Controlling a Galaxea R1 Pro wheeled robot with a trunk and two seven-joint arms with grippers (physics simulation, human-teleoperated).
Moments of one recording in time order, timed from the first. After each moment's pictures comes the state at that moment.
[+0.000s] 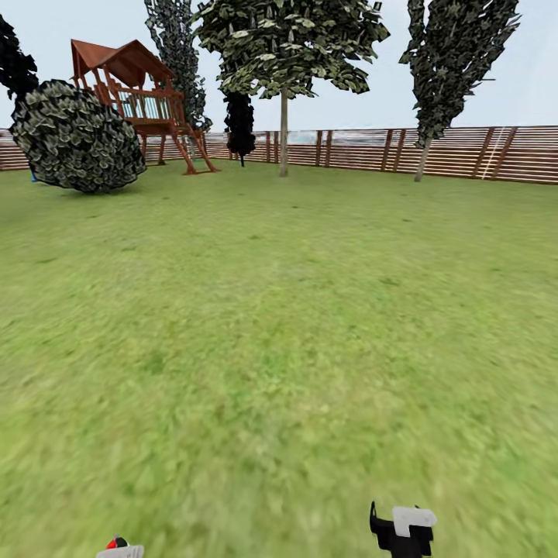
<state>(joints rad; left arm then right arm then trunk) -0.29 0.16 0.12 -0.14 0.03 -0.53 -0.10 -0.43 0.02 -0.07 -0.05 0.23 -0.64 -0.38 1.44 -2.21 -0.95</state>
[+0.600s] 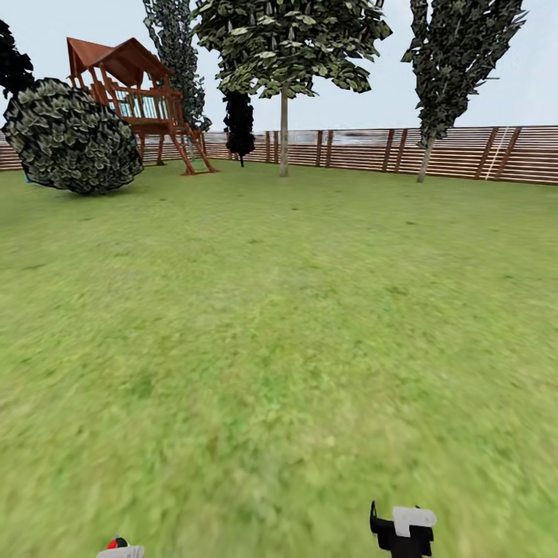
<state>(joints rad) -0.29 0.16 0.12 -0.14 0.03 -0.53 -0.10 -0.43 0.02 -0.07 -0.05 0.23 -0.64 -0.38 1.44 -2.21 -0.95</state>
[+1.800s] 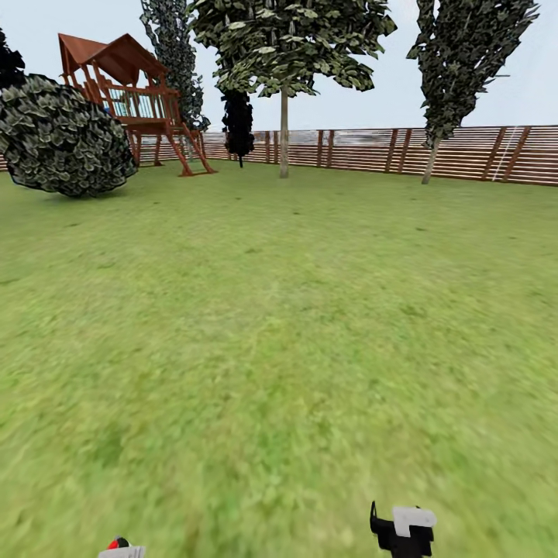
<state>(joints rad) -0.29 0.16 0.12 -0.14 0.03 -0.53 -0.10 -0.43 0.02 -0.07 -0.05 0.23 -0.64 -0.39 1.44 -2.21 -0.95</state>
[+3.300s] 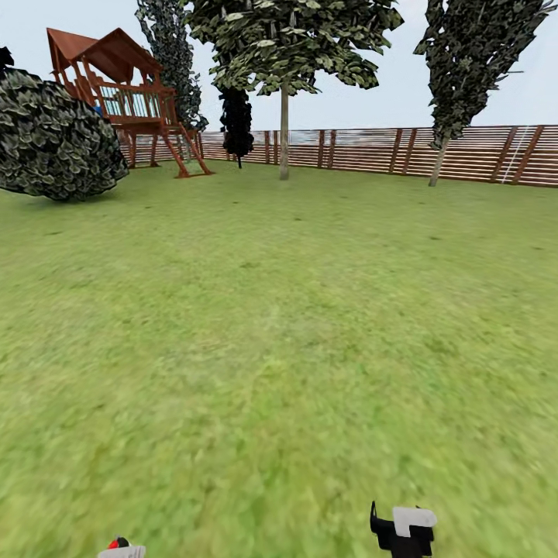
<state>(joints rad) -0.29 0.16 0.12 -0.14 0.03 -0.53 -0.10 -0.43 0.02 -0.07 -0.05 0.23 -0.64 -0.39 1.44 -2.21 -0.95</state>
